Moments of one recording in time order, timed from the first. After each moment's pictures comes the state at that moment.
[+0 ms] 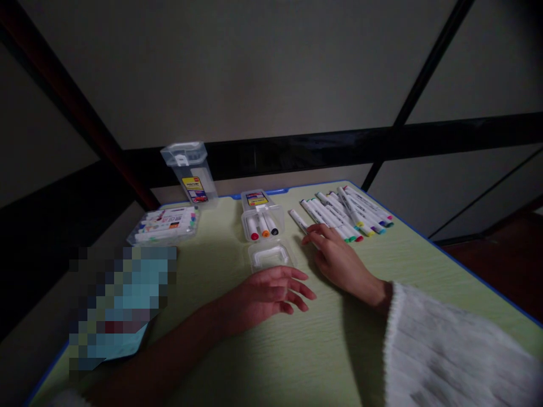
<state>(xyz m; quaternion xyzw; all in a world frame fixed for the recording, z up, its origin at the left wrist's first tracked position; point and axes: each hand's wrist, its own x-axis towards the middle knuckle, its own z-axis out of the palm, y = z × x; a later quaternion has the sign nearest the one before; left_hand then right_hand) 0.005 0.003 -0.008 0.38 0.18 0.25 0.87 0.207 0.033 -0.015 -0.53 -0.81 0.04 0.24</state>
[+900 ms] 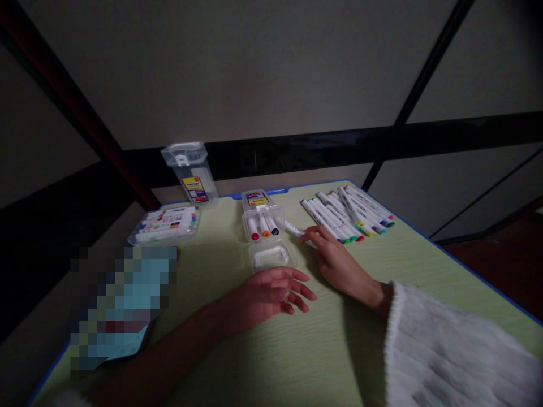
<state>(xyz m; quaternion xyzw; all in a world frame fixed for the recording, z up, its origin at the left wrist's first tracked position) 0.005 0.003 -0.011 0.39 0.18 0.24 0.87 0.206 0.034 -0.021 -0.46 -0.81 0.13 0.33</state>
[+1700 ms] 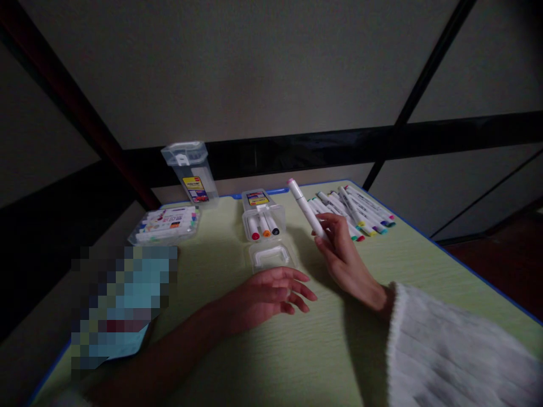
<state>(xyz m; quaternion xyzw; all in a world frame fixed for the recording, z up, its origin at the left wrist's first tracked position) 0.005 0.003 -0.010 0.39 0.19 0.24 0.87 0.199 0.026 -0.013 -0.46 -0.70 0.23 0.49</state>
